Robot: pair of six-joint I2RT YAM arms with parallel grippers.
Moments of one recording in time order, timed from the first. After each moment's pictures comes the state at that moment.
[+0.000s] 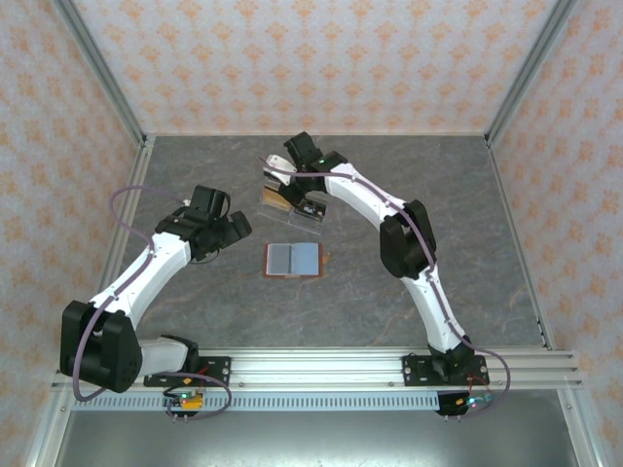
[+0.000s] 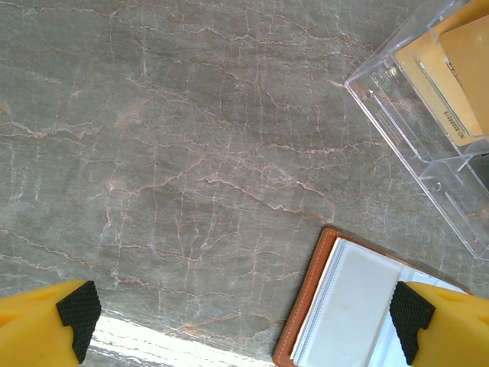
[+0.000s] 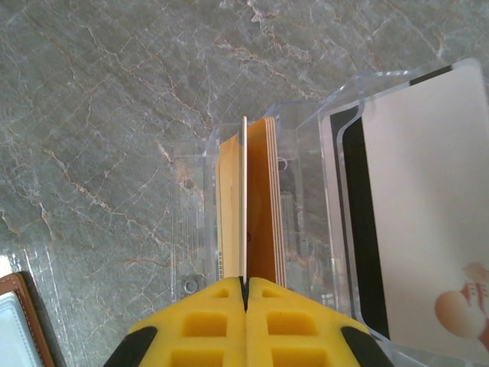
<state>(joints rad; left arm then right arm) -0.21 1.27 0.92 -0.71 -0.08 -0.75 0.65 2.36 2.17 -0.75 -0.22 -0.46</state>
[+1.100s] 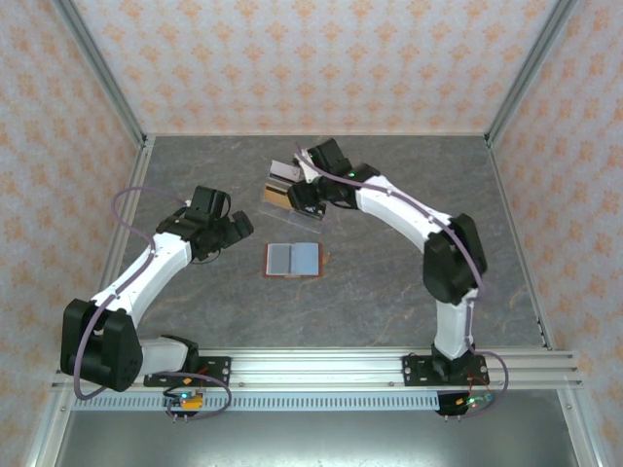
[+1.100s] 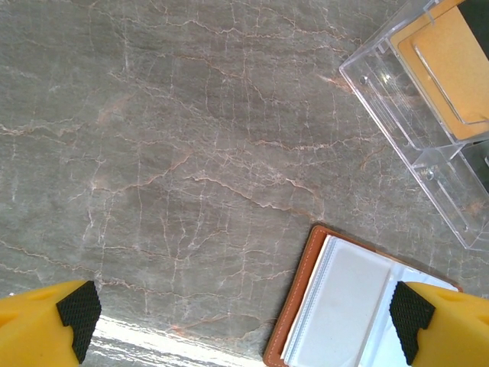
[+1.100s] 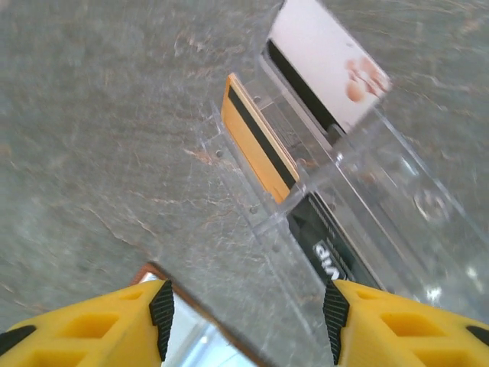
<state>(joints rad) -0.21 1.28 0.91 -0.68 -0.05 -0.75 0.65 1.89 1.62 -0.54 -0.15 0.17</state>
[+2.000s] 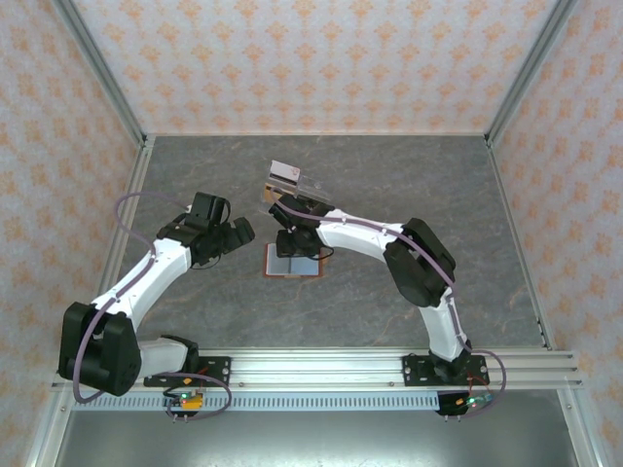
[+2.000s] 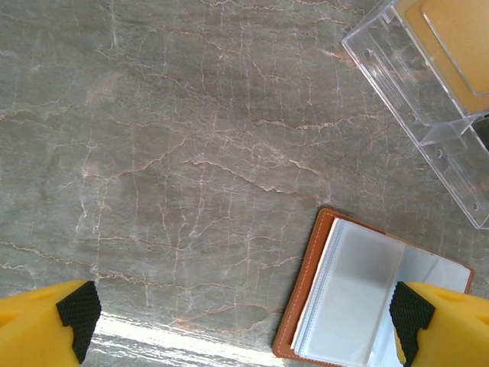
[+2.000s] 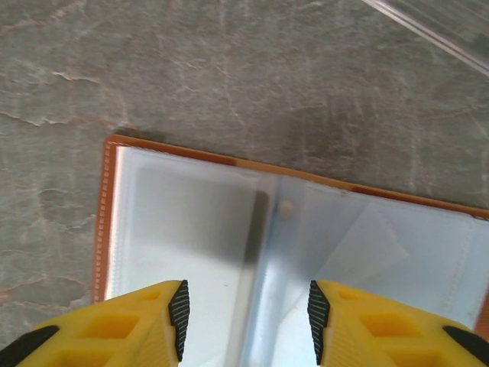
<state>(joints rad) -0.21 1.26 0.85 -0.63 -0.01 -0.72 0.87 2.06 1.55 -0.67 0.00 0.72</state>
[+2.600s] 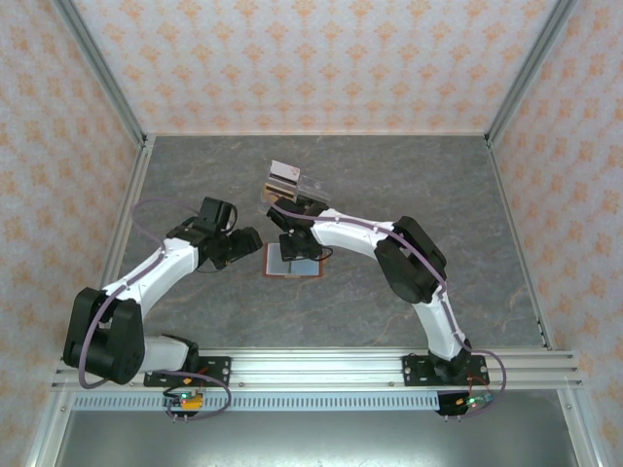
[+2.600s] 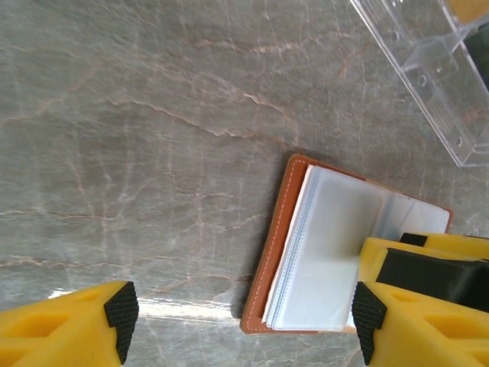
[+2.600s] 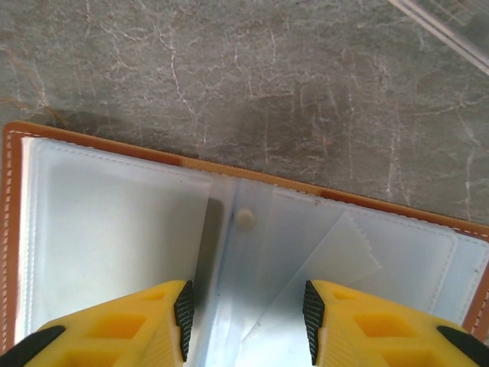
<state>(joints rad) -0.24 1.33 0.79 -0.55 0.16 -0.72 0.87 2.13 1.61 -0.74 0.03 0.66</state>
